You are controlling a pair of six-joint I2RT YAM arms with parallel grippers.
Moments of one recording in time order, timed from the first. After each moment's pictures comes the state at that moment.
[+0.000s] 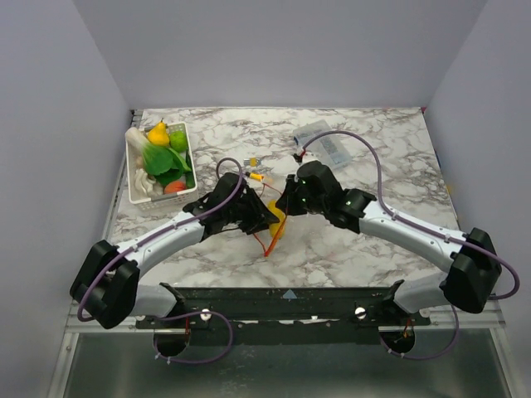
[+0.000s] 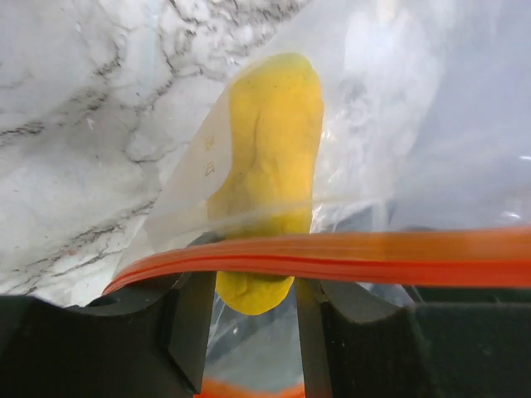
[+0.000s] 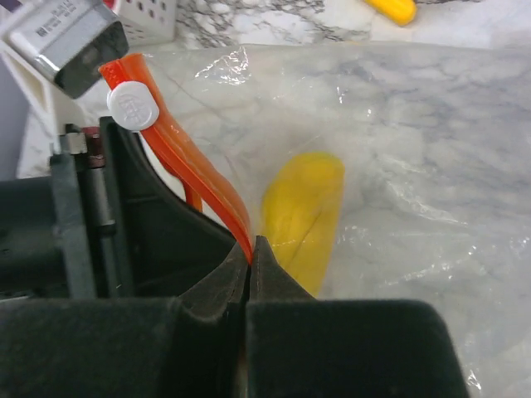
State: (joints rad) left arm -0.64 1.33 0.80 -0.22 0.34 -1.15; right arm 0.86 1.41 1.08 -0.30 0.09 0.59
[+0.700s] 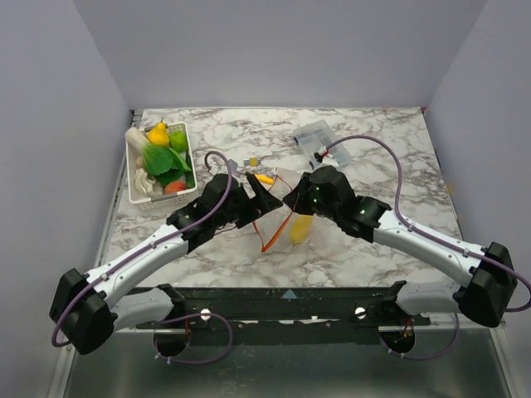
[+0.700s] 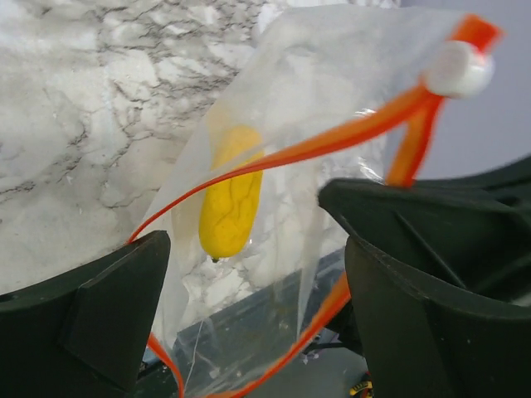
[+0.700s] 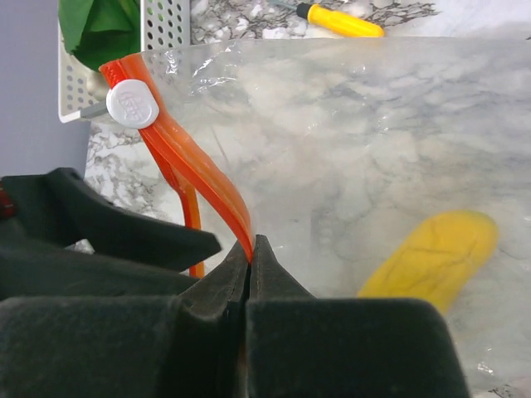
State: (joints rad) left arm -0.72 1.14 0.79 -0.21 0.06 -1.10; right arm 0.86 1.26 0.98 -0.23 0.18 0.80
